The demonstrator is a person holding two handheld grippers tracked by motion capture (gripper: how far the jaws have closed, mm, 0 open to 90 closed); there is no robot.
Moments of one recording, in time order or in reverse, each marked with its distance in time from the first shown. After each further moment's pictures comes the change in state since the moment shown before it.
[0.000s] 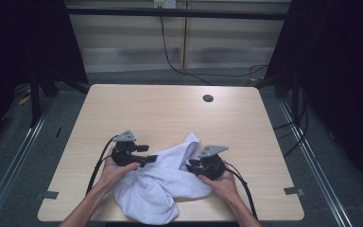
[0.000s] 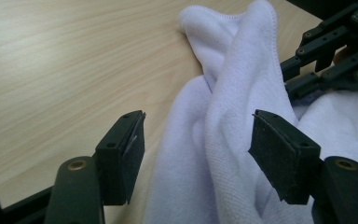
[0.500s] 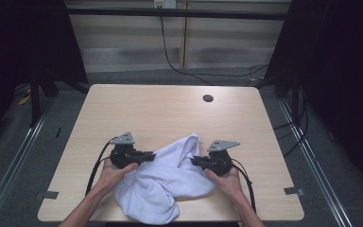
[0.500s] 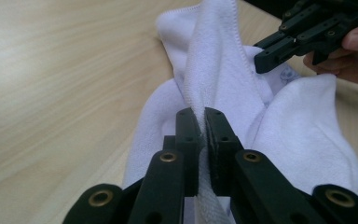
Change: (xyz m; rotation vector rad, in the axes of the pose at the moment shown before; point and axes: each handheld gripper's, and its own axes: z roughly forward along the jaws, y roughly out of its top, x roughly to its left) left arm -0.003 0.002 -0.019 -0.077 -0.070 0.014; right arm -0.012 0.009 -0.028 -0.102 0.028 0.081
